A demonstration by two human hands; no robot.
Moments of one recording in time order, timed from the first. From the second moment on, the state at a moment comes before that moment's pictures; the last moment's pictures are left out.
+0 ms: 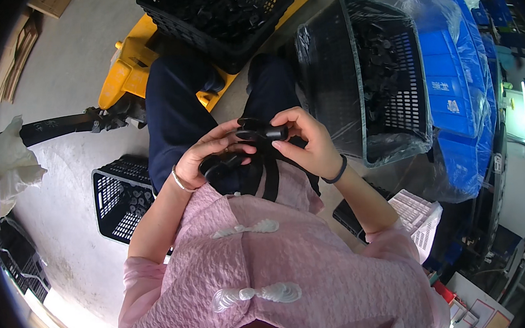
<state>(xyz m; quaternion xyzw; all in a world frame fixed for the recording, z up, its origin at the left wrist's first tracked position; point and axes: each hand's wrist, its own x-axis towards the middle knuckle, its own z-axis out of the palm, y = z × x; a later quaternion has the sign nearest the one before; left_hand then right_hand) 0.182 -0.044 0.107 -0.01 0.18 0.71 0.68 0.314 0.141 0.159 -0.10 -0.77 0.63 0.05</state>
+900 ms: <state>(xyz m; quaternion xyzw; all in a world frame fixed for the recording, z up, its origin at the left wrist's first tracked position) 0.181 -0.025 0.096 -0.10 0.08 0.72 0.68 0.283 0.115 0.154 -0.06 -0.85 0.52 -0.02</state>
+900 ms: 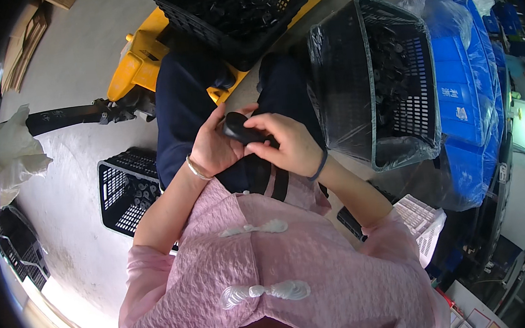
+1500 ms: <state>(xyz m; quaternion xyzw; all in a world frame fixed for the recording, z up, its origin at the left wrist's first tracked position) 0.181 -0.026 0.093 -0.03 0.30 0.74 0.60 0.307 0.145 0.107 -0.34 -0.17 0.91 -0.18</state>
